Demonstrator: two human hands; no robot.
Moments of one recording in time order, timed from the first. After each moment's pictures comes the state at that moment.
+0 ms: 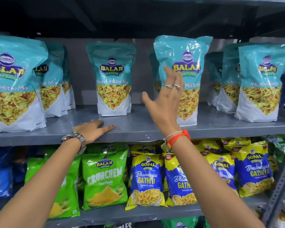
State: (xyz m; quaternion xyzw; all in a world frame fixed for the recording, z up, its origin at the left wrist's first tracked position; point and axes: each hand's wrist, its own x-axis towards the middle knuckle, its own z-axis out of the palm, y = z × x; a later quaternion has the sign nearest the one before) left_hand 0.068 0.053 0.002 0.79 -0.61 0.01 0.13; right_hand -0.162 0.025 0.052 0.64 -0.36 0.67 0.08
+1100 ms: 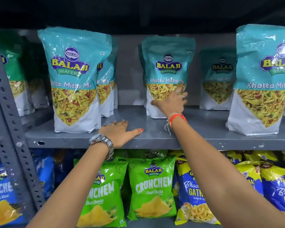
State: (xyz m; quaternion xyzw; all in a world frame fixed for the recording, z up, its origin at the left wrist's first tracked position) left_hand 0.178 0.067 0.000 0.78 -0.63 0.03 0.06; right_hand 0.032 -0.059 0.044 0.62 -0.60 0.50 -0.10
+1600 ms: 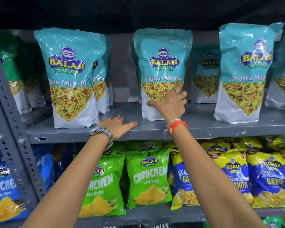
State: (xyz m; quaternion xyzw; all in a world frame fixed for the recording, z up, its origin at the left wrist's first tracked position) left_hand 0.174 0.073 0.004 0.78 -0.62 0.04 0.05; right_hand 0.006 0.004 0.036 0.60 -0.59 0.52 -0.12
